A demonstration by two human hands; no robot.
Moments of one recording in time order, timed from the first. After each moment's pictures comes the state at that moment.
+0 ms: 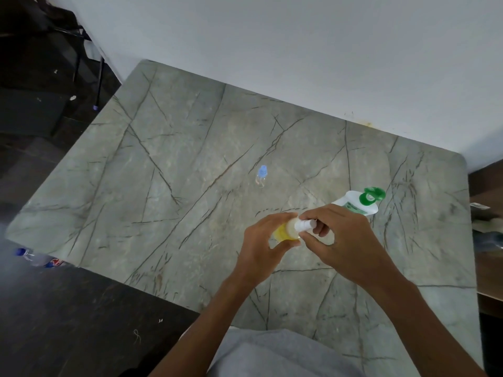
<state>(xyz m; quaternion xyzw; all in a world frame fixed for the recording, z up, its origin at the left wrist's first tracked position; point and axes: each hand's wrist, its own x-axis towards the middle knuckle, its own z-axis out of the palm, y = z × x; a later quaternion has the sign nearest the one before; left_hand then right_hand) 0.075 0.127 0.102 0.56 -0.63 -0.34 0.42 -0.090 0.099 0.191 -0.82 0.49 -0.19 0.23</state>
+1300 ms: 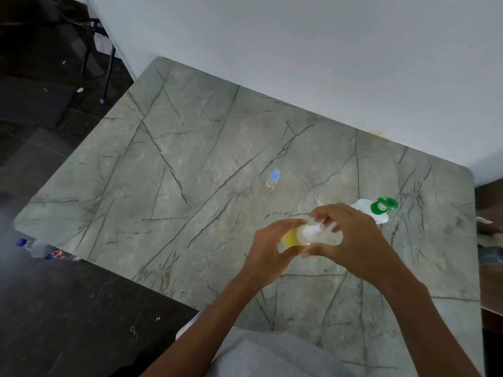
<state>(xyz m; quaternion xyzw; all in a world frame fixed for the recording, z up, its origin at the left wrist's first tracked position) 0.090 0.129 0.102 0.56 -0.62 -0.37 0.40 -0.078 0.085 0.192 -0.80 0.50 -0.15 0.29</state>
